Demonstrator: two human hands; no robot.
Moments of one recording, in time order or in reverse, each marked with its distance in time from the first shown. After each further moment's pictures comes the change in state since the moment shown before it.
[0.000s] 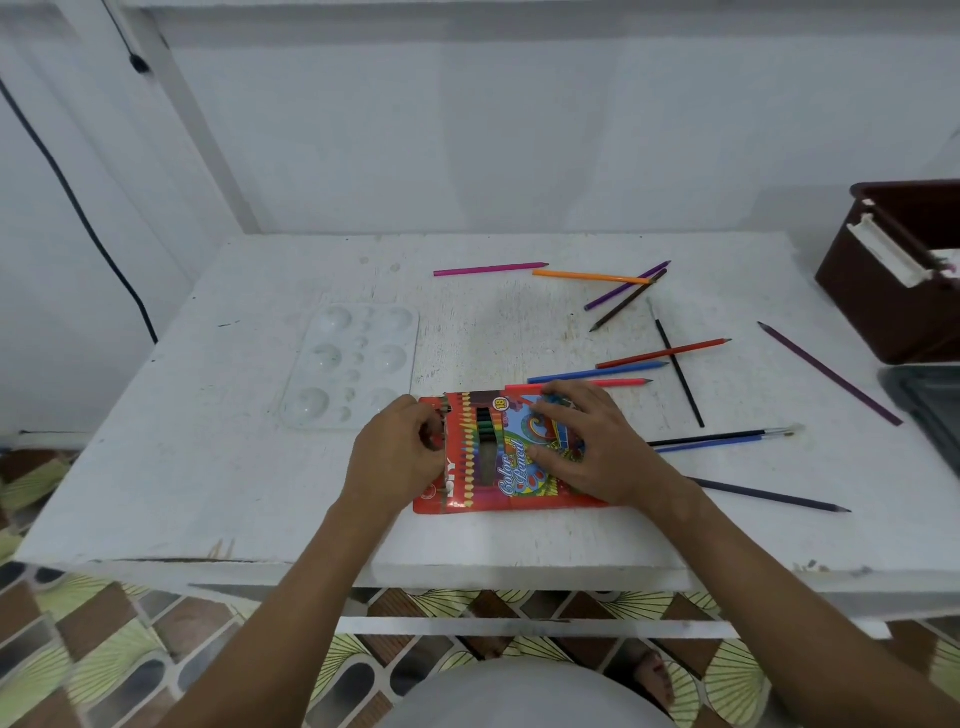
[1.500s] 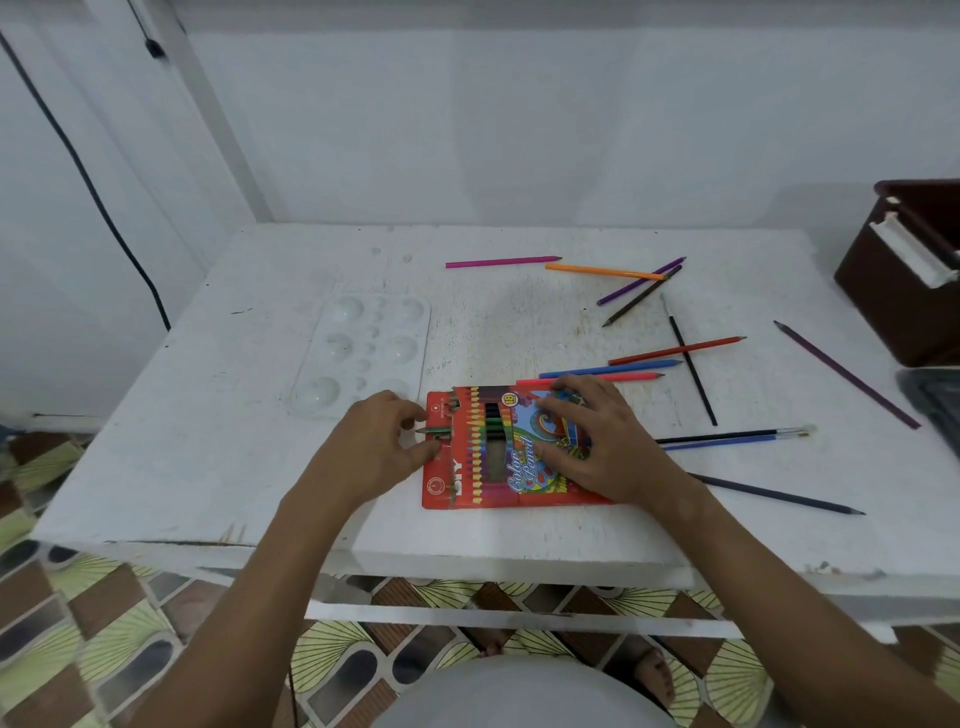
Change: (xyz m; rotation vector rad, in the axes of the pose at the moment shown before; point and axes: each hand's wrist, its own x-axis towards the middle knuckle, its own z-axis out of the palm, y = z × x) left_hand -0.003 -0.015 -0.038 0.121 -0.208 0.036; right_hand 0.000 -0.001 0.004 -0.029 0.028 -0.024
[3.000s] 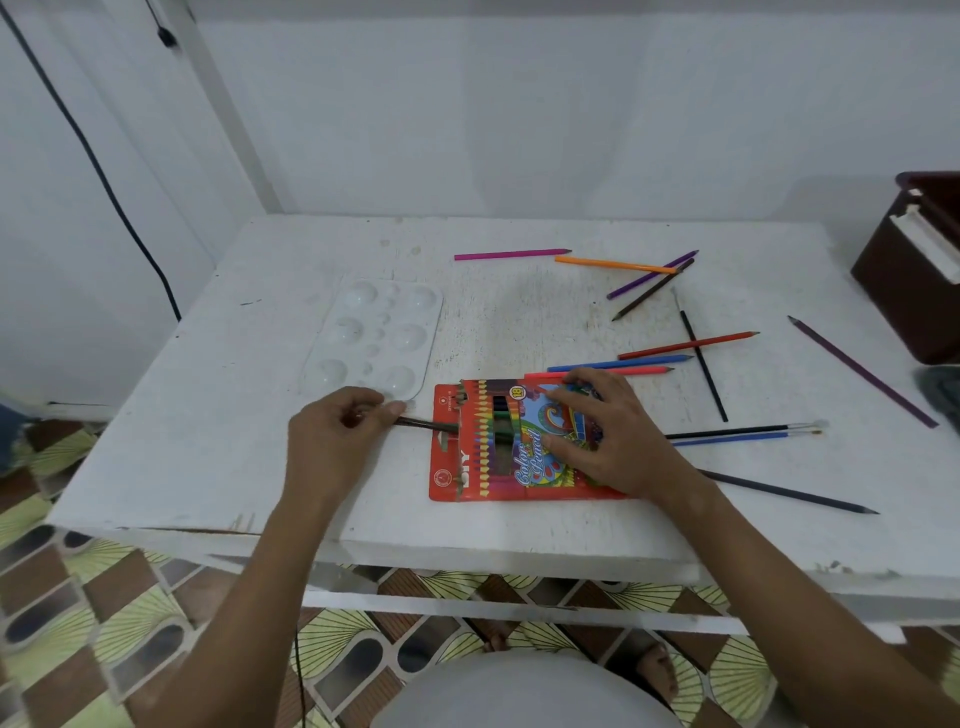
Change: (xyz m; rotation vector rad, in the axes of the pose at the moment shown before) left_hand -0.019 -0.024 0.003 -0.476 0.464 -0.273; right_hand 0.000 -0.001 -0.001 0.086 0.024 0.019
